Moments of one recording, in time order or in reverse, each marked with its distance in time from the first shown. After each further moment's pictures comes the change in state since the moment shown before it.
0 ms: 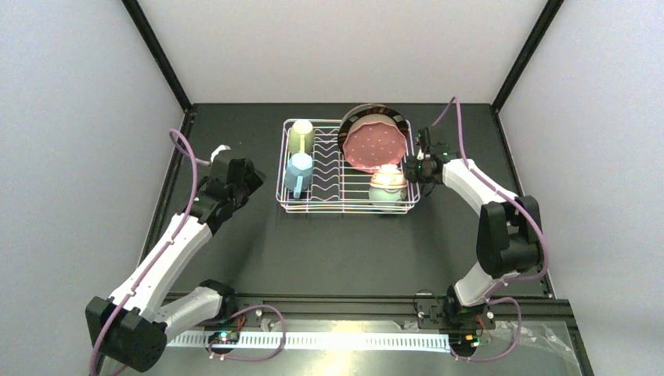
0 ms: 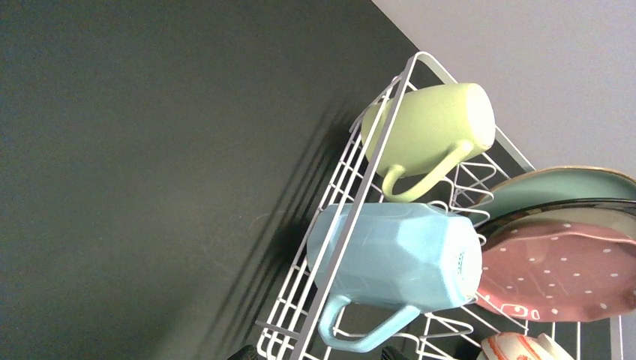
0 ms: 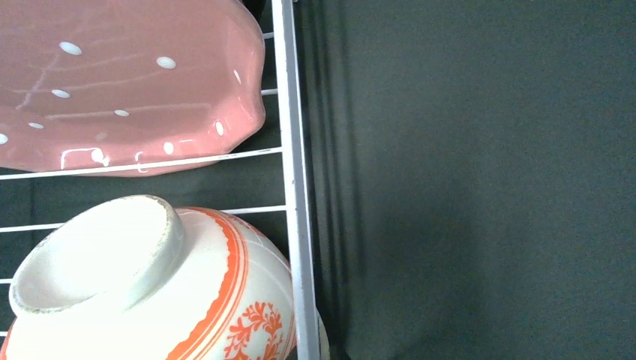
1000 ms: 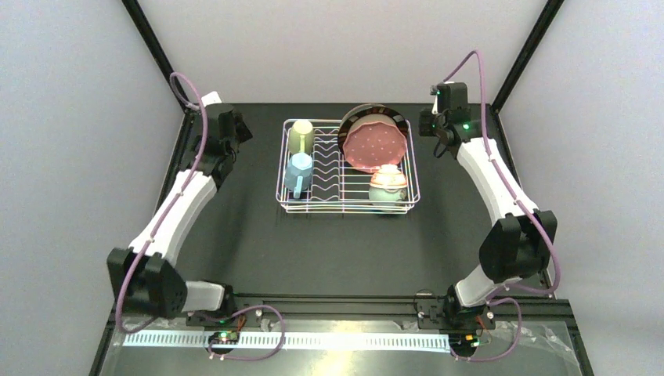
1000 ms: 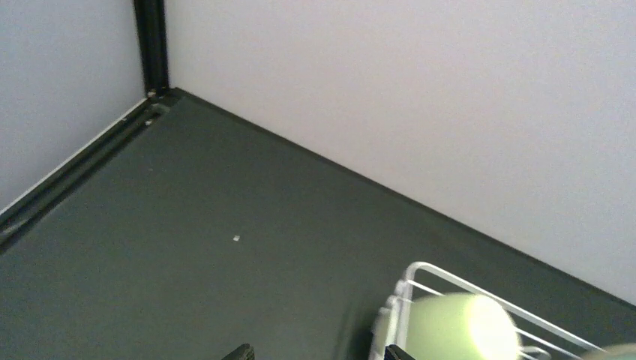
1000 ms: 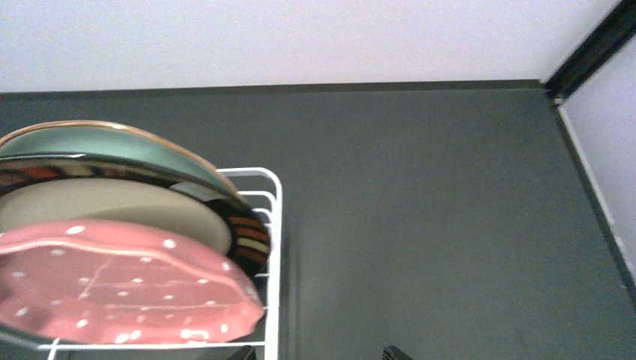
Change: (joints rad) left arm 0.139 0.269 0.280 0.267 -0.127 0.425; right arm -0.032 -0.034 0.378 -0.069 0.132 -0.193
